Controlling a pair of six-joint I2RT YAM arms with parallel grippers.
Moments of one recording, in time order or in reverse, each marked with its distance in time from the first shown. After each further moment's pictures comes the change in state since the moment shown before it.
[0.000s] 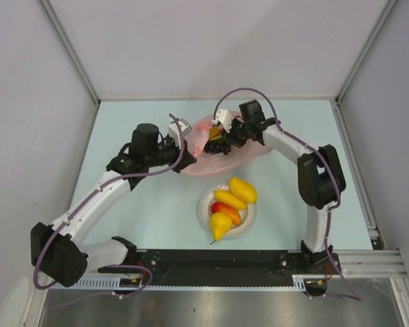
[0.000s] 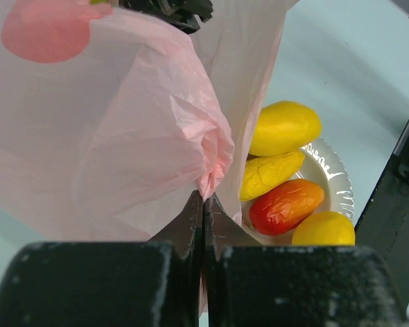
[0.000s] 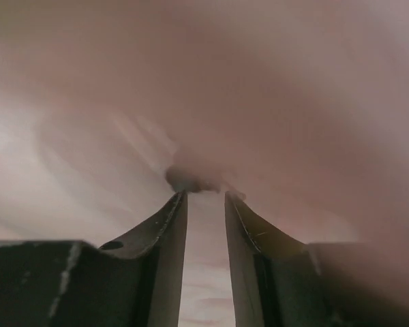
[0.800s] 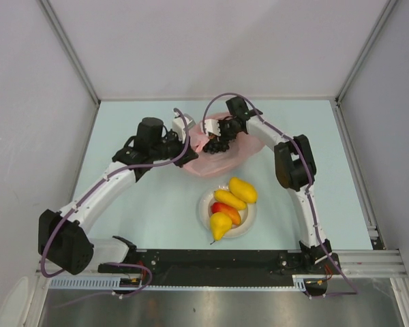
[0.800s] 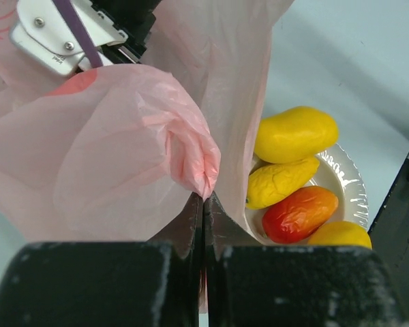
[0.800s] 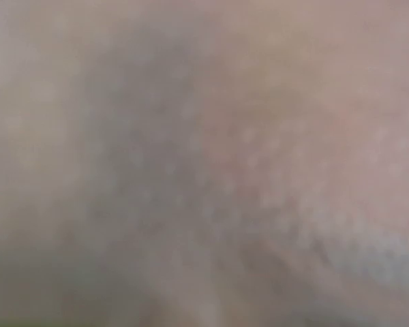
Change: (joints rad) left arm 0.013 0.101 0.060 0.000 0.001 0.019; right arm -0.023 0.401 0.412 -0.191 -0.088 -0.602
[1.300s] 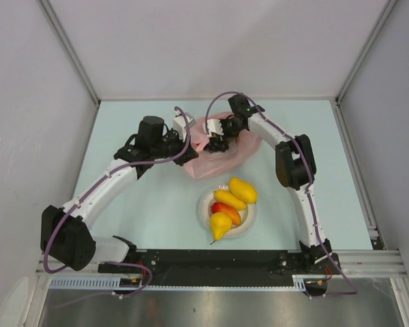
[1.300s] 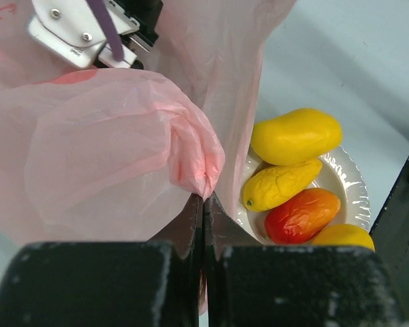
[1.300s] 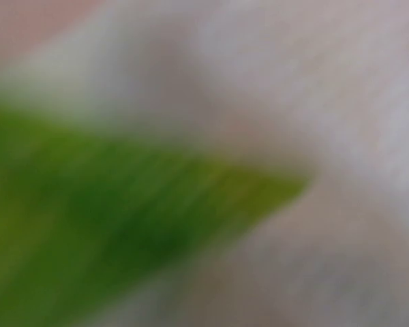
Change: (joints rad) left arm 0.012 0.033 0.017 0.001 0.010 -0.003; right arm -0.016 0.069 0.143 -0.124 -0.009 -0.120
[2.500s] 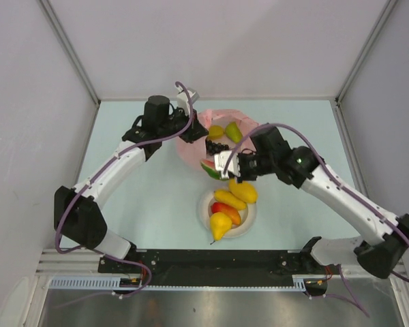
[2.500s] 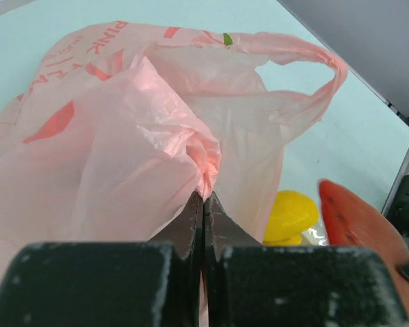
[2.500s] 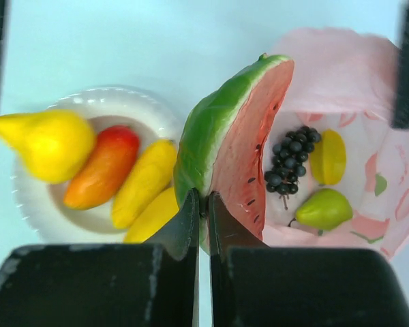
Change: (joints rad) left arm 0.000 0.177 0.227 0.100 0.008 -0.166; right arm 0.308 -1.112 -0.757 -0.084 0.019 0.511
